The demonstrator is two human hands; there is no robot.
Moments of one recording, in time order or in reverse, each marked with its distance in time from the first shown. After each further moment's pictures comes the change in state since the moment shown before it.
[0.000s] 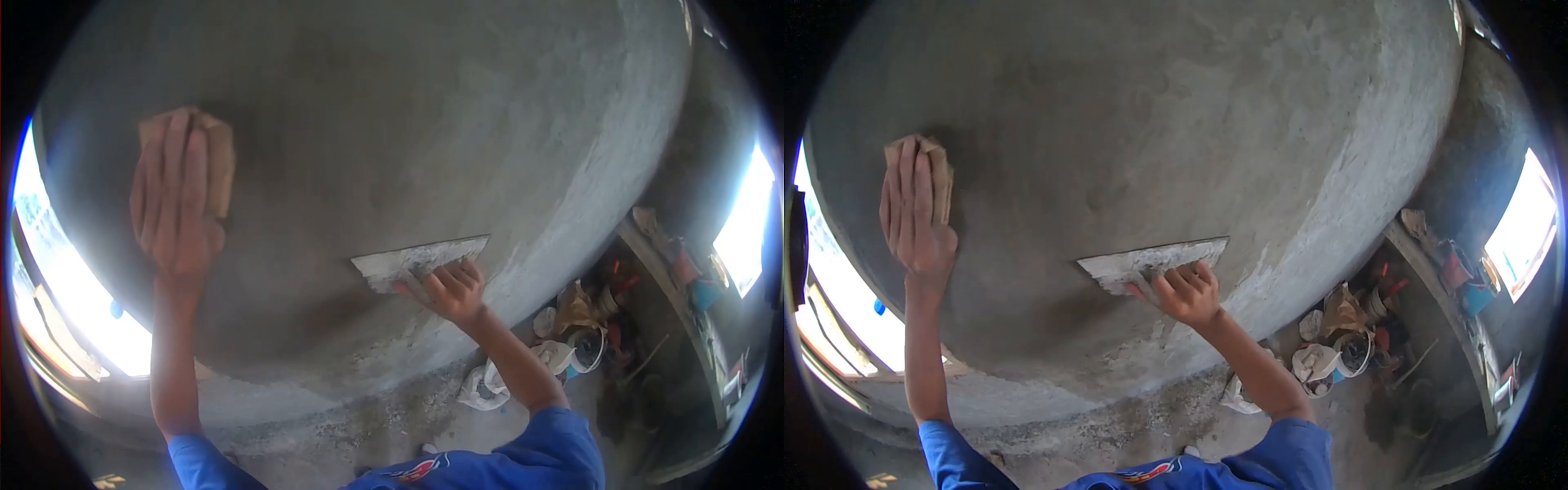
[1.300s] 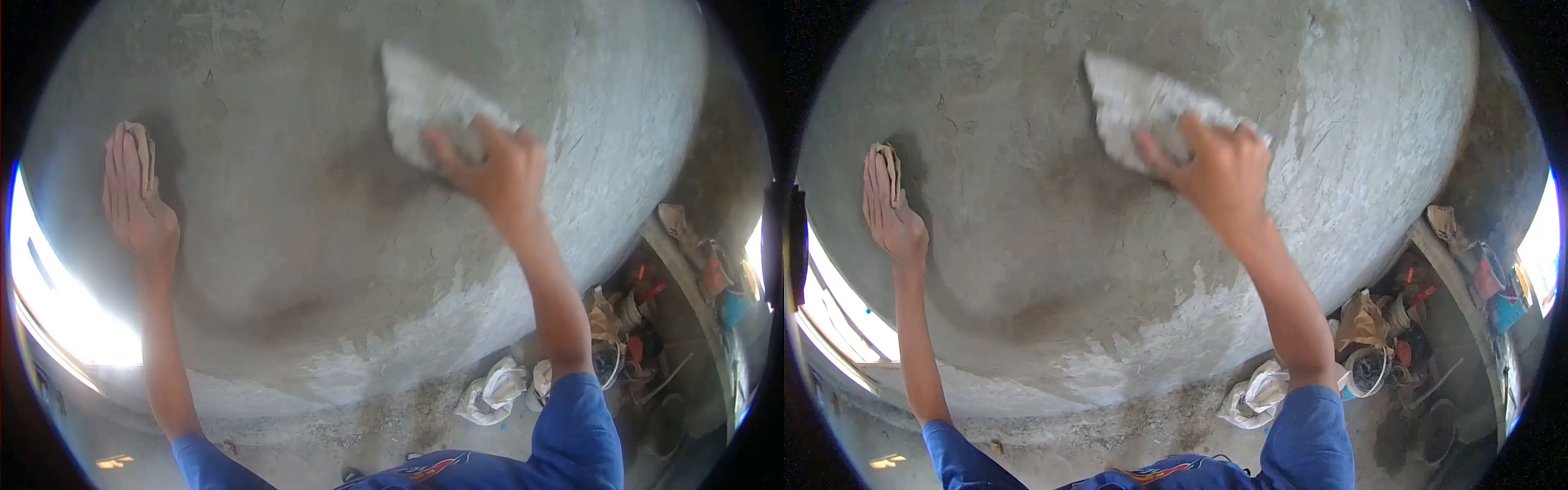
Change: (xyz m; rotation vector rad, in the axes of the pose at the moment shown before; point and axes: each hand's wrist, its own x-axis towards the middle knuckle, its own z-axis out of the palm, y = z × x) left_hand 0.088 0.095 0.043 0.170 -0.012 -0.014; right_hand 0.074 0.223 -0.073 -0.048 0.158 0.257
